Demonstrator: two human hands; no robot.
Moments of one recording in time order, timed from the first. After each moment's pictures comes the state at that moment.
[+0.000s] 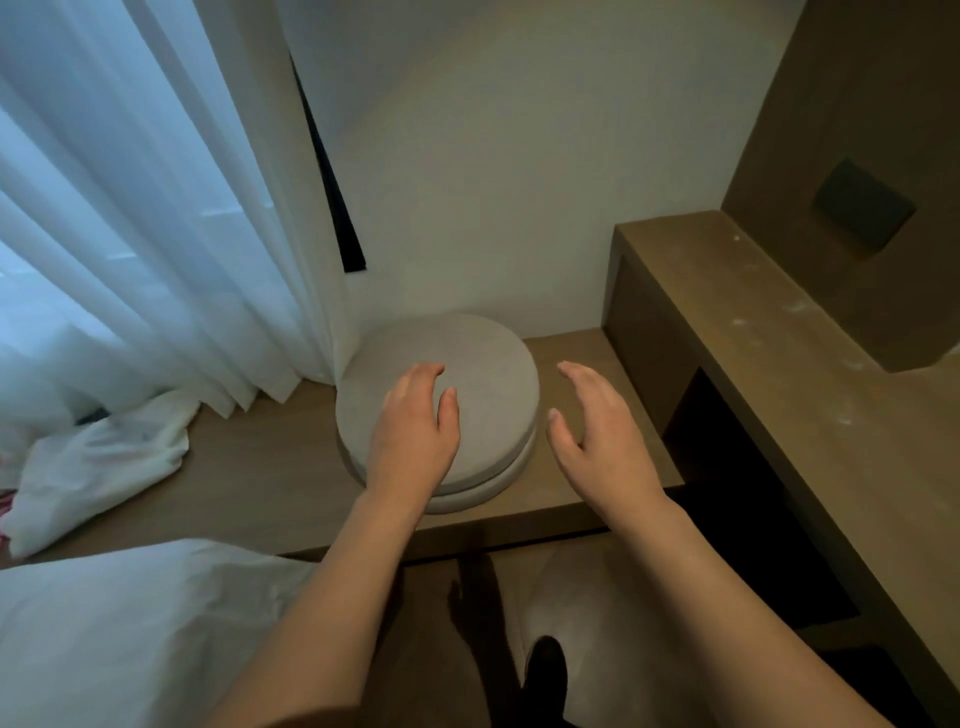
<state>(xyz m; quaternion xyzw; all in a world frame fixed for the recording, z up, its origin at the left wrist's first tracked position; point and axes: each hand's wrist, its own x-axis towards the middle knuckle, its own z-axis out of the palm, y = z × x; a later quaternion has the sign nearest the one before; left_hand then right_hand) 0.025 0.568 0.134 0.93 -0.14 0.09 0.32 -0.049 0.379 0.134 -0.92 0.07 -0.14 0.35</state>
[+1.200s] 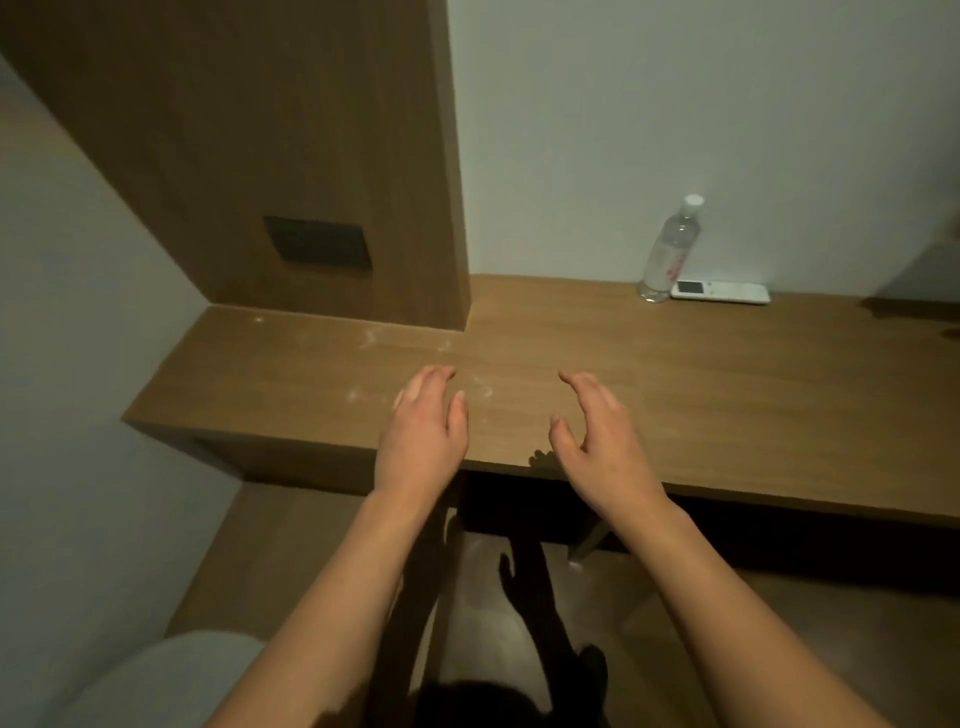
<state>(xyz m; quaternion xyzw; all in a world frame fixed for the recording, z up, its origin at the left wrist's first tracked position) 0.101 0.140 0.127 0.68 -0.66 -0.17 0.27 -0.095 0.153 0.133 -0.68 0.63 -0.26 0.25</state>
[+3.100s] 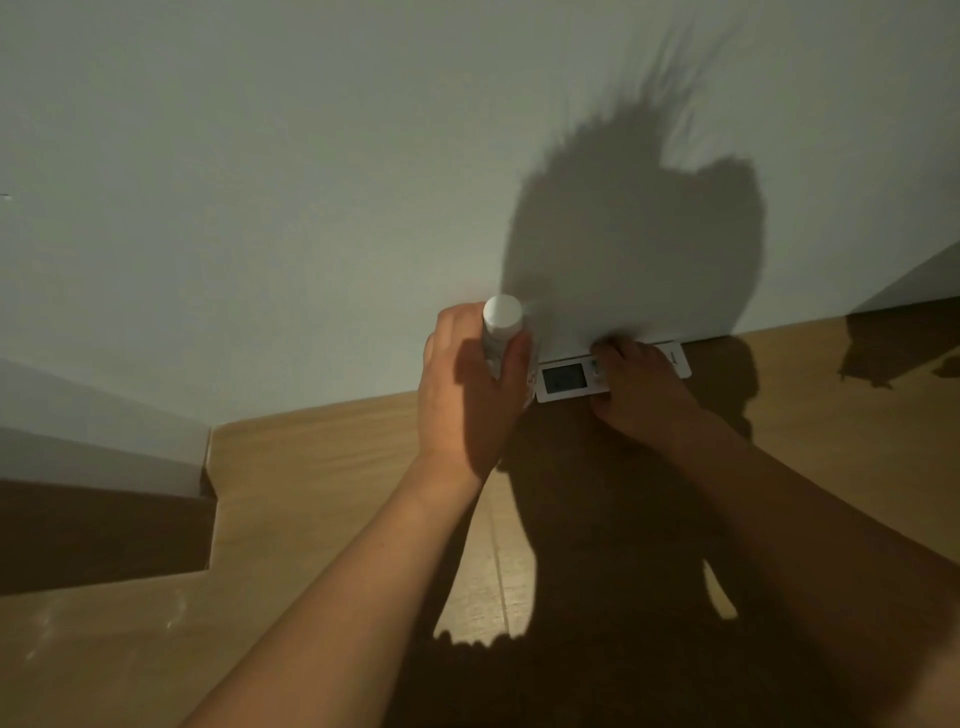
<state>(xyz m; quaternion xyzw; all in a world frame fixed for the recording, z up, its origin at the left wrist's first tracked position) -0.241 -0.290 0.027 0.57 -0.70 -0.25 0.35 -0.443 -0.279 -0.056 -0.67 0.71 0.00 0.19</state>
